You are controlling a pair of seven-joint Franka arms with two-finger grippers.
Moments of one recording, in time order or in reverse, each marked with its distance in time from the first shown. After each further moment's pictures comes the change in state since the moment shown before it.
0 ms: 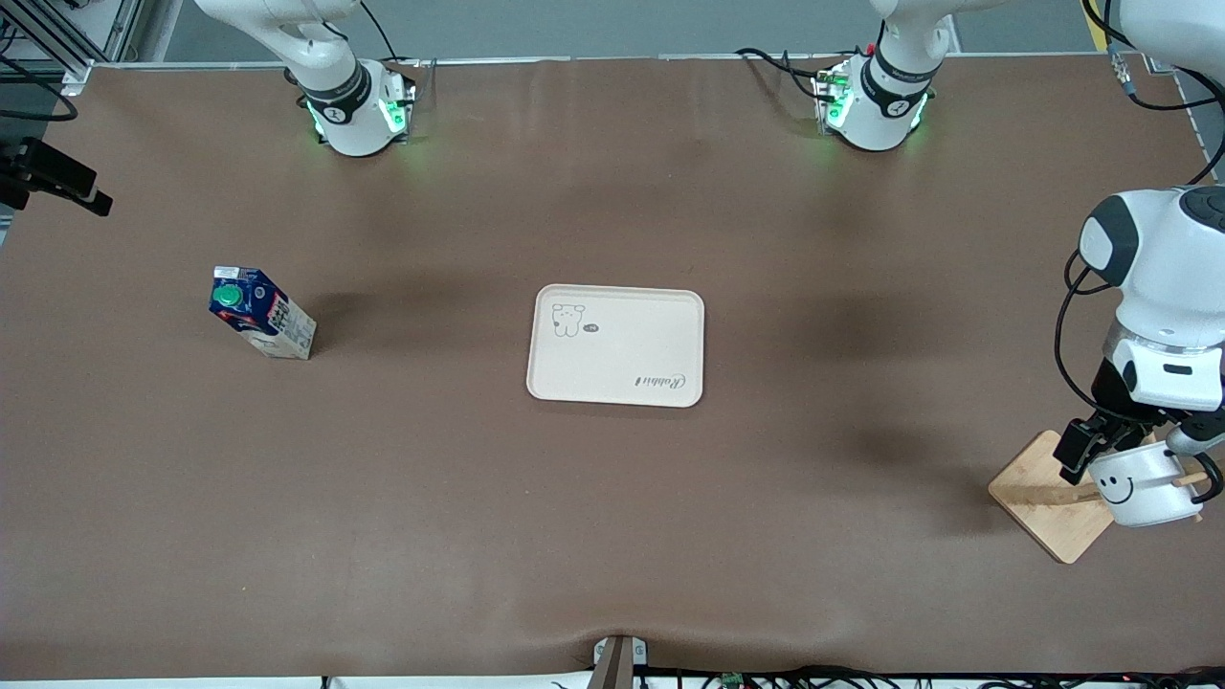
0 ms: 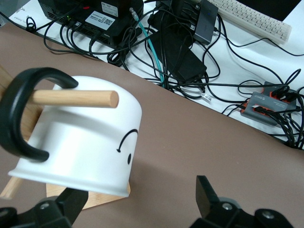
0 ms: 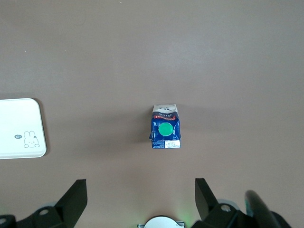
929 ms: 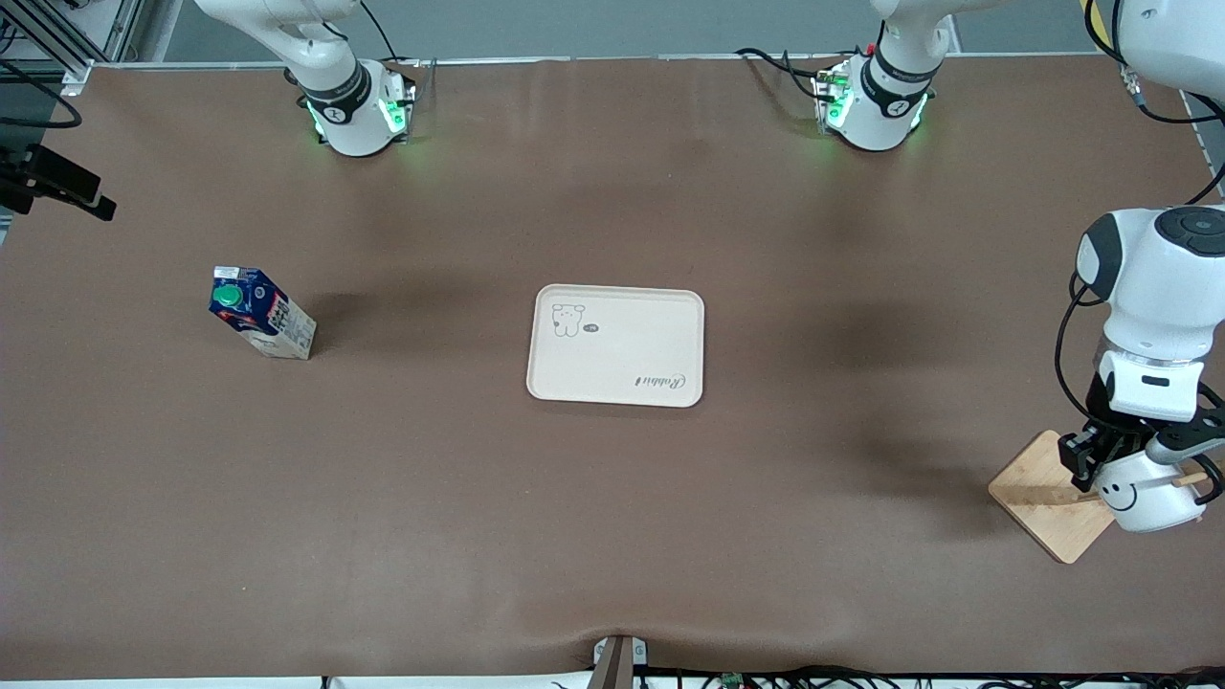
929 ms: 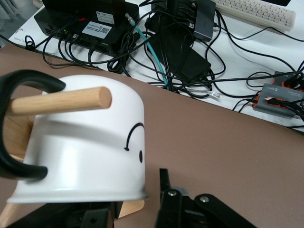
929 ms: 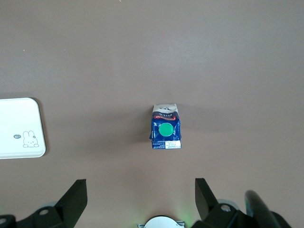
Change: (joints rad) left arm 0.006 0.045 0.013 0.010 0.127 0.047 -0.001; right arm -0.001 0.010 0.003 0.000 0.000 0.002 0.002
